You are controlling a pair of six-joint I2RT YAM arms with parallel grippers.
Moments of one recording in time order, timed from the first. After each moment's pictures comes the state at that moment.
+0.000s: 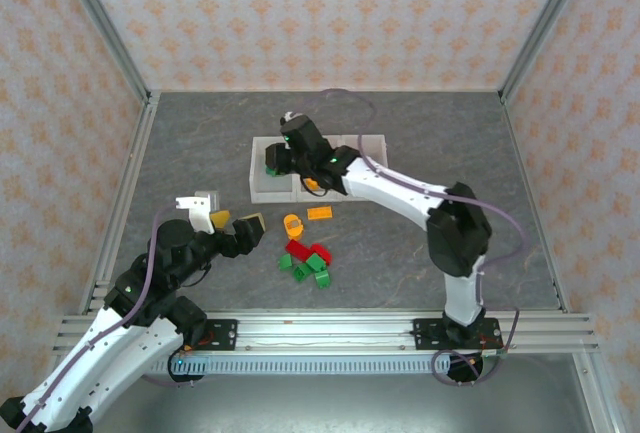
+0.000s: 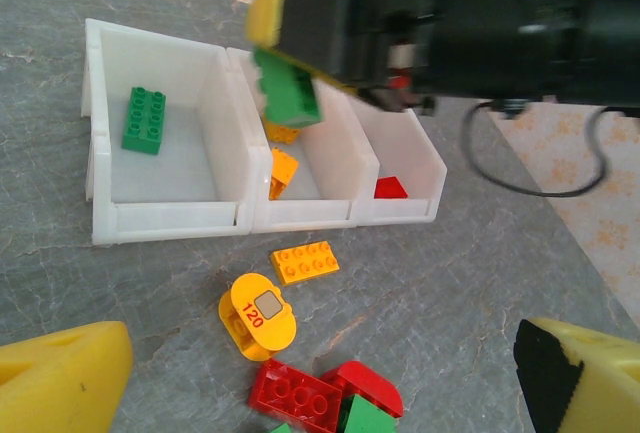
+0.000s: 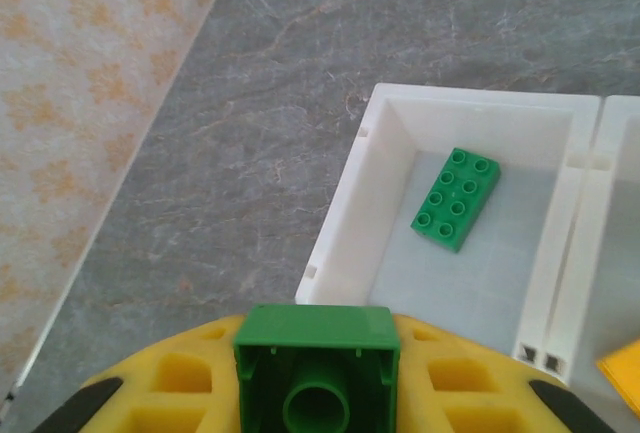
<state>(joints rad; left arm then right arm) -0.56 0.40 0.57 -0.54 -0.05 -0.56 0.85 1.95 1.63 -0.30 0.03 0.61</state>
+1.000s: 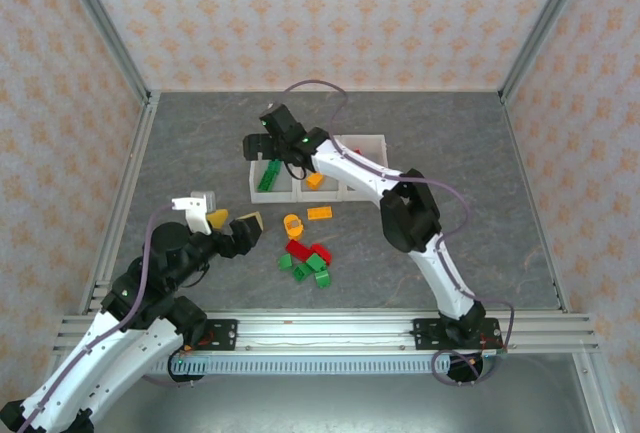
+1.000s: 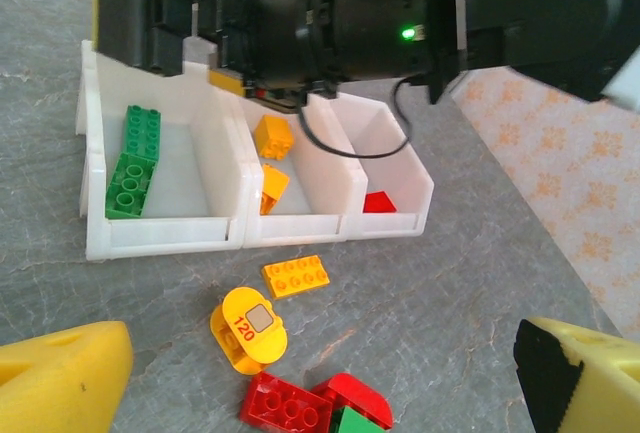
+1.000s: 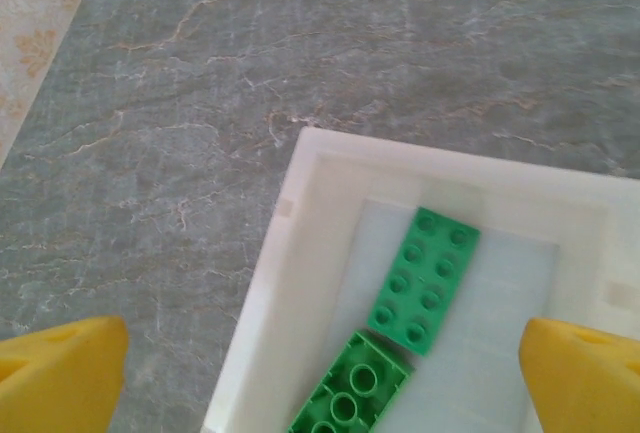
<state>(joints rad) -0.56 0.38 0.57 -0.53 -0.06 -0.56 0.81 2.27 2.06 -0.53 0.09 0.56</state>
